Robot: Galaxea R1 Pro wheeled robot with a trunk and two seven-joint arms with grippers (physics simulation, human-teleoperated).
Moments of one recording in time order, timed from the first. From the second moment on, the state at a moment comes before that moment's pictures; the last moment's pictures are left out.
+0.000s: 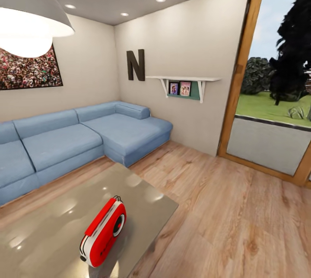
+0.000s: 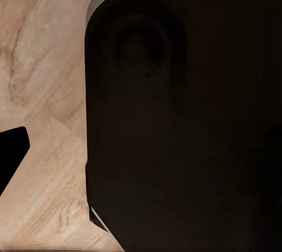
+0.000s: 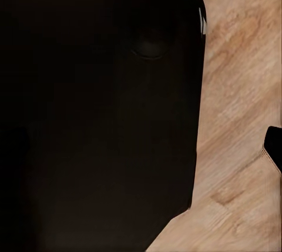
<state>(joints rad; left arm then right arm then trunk) 0.00 0.00 0.01 -0.03 0.03 -0.01 0.00 0.00 0.00 0.00 0.00 0.00 -0.01 -0.01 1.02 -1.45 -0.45</state>
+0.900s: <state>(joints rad) 0.00 0.00 0.01 -0.03 0.03 -0.01 0.00 0.00 0.00 0.00 0.00 0.00 -0.01 -0.01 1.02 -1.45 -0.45</state>
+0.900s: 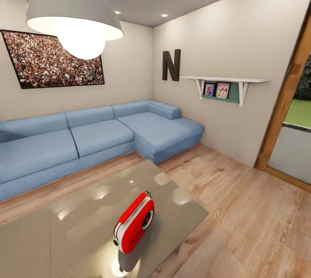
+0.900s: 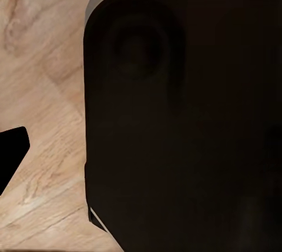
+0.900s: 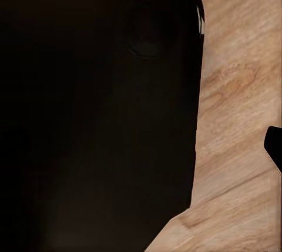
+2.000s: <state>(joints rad) 0.00 0.00 0.00 -0.03 0.03 -0.01 0.00 0.00 0.00 0.00 0.00 0.01 -0.01 -0.01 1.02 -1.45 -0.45</state>
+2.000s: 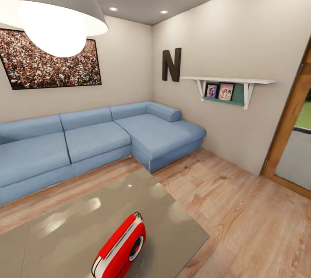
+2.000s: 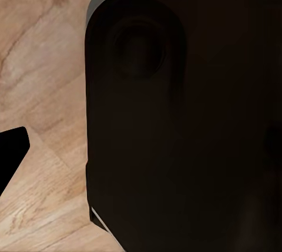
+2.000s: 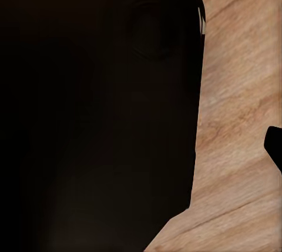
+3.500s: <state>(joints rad) 0.00 0.00 0.01 -0.03 0.03 -0.01 0.00 0.00 0.00 0.00 0.00 0.01 -0.01 -0.01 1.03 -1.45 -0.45</state>
